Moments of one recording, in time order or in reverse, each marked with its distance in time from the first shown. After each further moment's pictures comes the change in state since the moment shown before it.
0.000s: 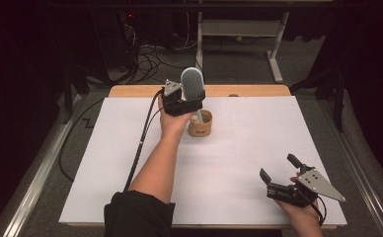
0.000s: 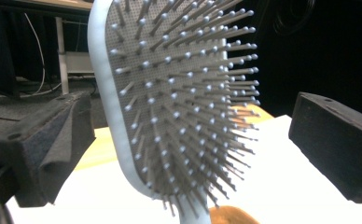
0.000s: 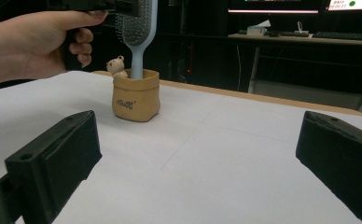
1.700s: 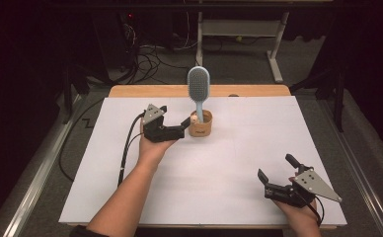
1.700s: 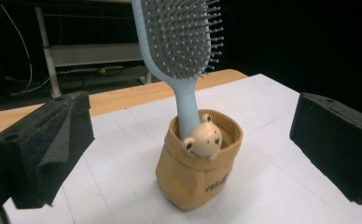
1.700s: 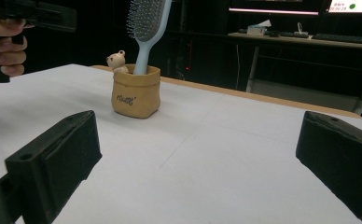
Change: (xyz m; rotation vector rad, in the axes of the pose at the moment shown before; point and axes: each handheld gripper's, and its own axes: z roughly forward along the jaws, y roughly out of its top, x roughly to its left) left arm 0.005 -0.043 -0.088 0.039 -0.081 0.080; right arm 0.004 0.000 0.002 0.013 -0.006 -0.036
